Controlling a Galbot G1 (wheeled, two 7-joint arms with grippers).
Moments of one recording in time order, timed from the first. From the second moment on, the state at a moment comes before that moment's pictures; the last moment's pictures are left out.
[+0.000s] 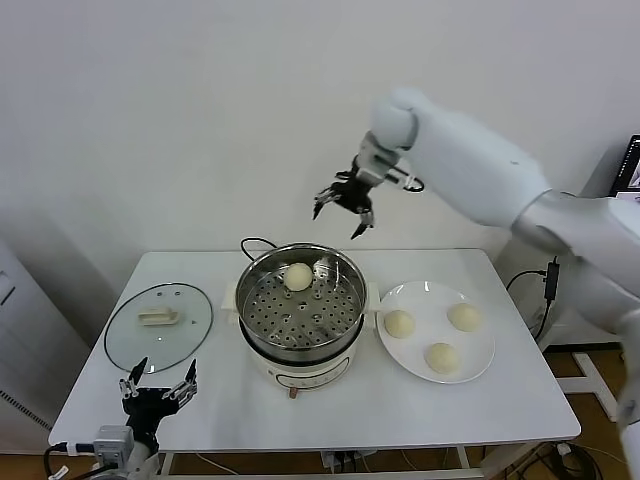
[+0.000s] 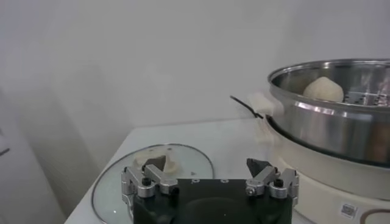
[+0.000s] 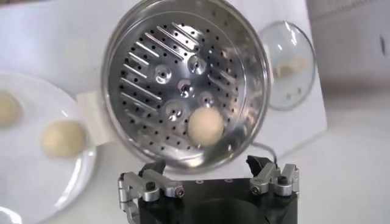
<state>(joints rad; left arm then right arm) 1.59 -1.61 -0.75 -2.17 0.10 0.33 0.20 0.56 1.16 -0.90 0.95 0.06 0.51 -1.35</state>
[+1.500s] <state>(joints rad) 1.61 -1.60 -0.75 -2.17 0.09 0.36 0.22 0.02 0.97 -0.62 1.03 -0.24 -0.28 -1.27</state>
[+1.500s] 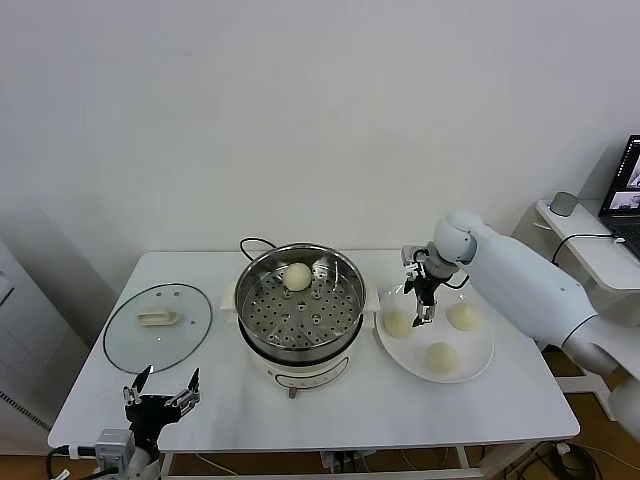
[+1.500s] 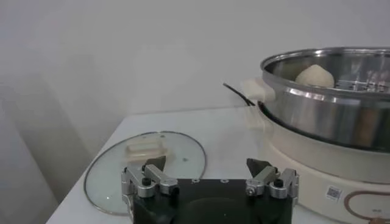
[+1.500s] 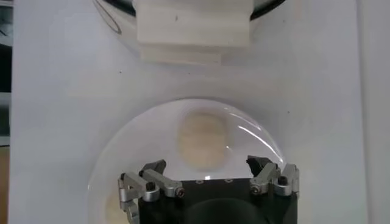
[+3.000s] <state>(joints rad) 1.59 -1.59 -0.74 -2.15 0.09 0.37 0.22 -0.07 1.11 -0.52 0.86 -0.38 -0.22 -1.24</state>
